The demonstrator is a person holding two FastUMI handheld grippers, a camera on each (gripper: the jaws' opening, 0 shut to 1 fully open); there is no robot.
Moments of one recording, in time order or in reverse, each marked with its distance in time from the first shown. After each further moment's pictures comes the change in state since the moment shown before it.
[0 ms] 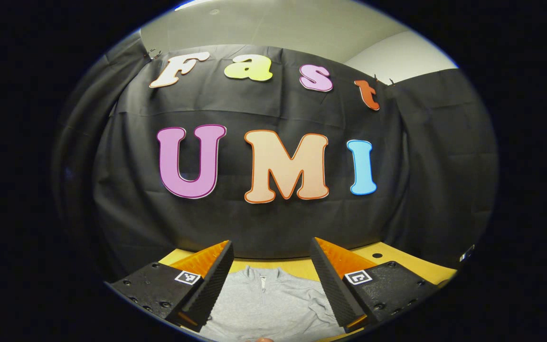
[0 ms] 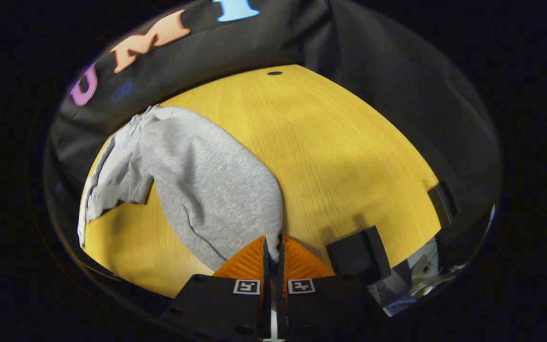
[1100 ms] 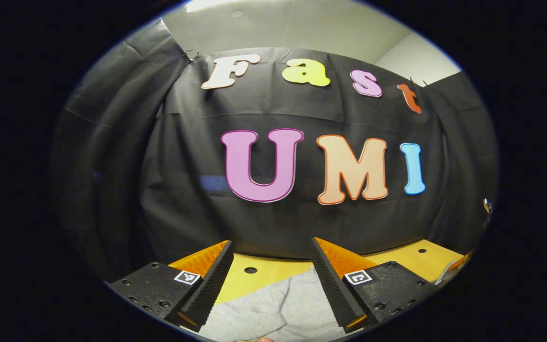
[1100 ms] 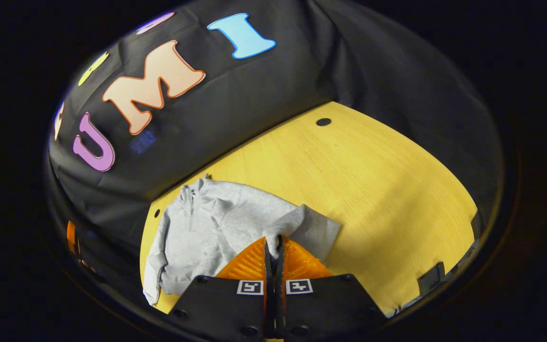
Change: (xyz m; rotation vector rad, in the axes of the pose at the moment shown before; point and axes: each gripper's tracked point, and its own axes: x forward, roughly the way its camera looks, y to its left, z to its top) left arm -0.047 0.196 0.005 0.017 -0.008 0.252; right arm -0.021 0.195 0.171 0.142 -0.200 0.241
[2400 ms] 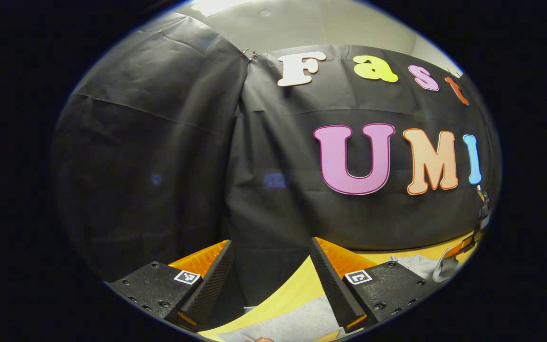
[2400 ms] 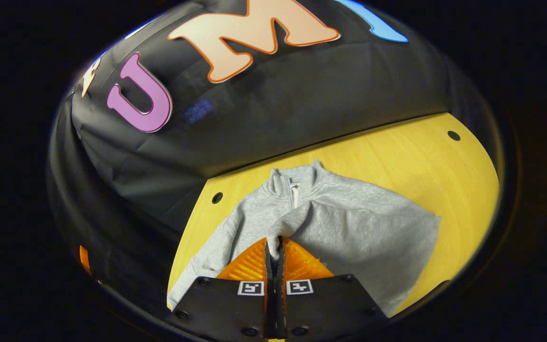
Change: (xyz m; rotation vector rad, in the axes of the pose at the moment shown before) left arm -0.054 0.205 -0.015 0.031 0.030 0.366; right arm 0.107 0.292 -0.044 -0.201 0.113 0.284
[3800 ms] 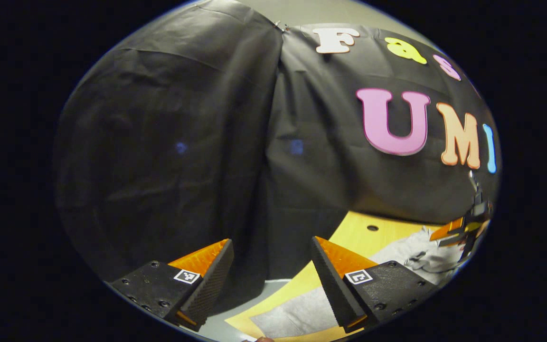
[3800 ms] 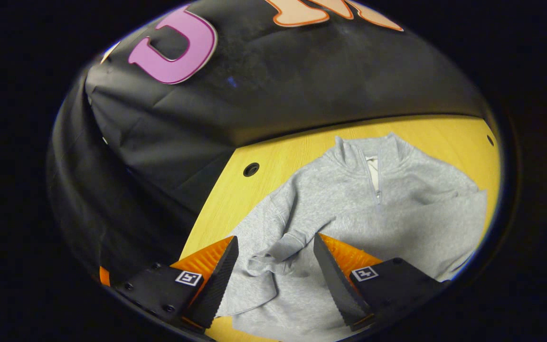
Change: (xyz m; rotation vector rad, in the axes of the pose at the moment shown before) left arm -0.033 0.079 -0.144 -0.037 0.276 0.118; right arm 0.075 0.108 -0.060 -0.142 0.073 0.088
